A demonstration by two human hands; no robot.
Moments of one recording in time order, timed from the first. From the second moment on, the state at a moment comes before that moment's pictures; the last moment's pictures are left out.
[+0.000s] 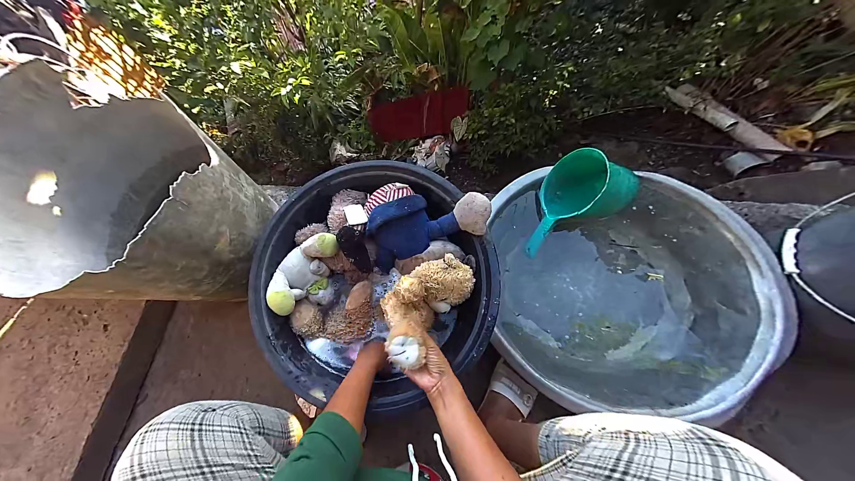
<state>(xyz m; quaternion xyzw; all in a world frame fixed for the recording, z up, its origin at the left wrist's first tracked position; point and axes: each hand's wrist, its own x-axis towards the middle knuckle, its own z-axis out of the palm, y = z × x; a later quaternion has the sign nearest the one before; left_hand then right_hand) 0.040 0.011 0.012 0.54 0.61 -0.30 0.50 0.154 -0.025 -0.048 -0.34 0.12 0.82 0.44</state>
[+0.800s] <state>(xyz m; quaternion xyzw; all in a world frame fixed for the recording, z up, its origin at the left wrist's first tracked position) 0.013 -0.014 -0.043 0.65 0.66 0.29 0.25 0.137 -0.025 -0.077 -0.59 -0.12 0.72 0.34</state>
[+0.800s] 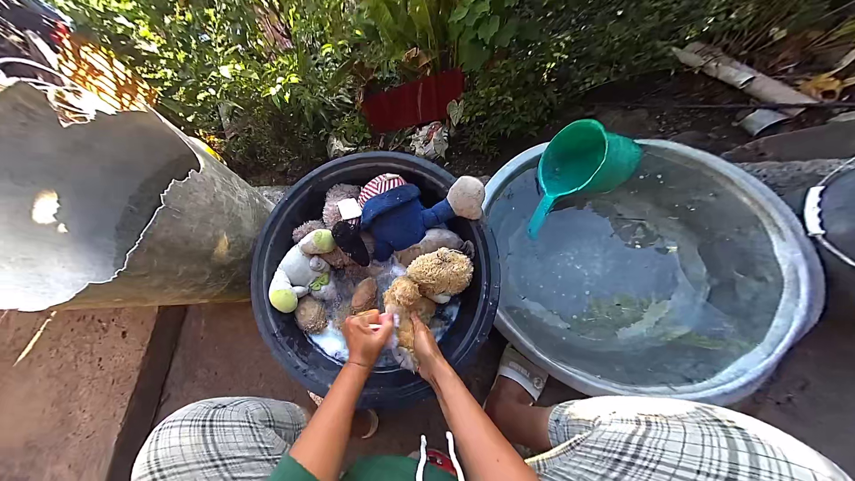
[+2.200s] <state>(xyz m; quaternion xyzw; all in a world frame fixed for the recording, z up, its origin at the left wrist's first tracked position) 0.048 -0.019 0.007 0.57 0.75 0.10 0.32 0.140 -0.022 -0.063 -0.53 -0.01 0.80 0.27</state>
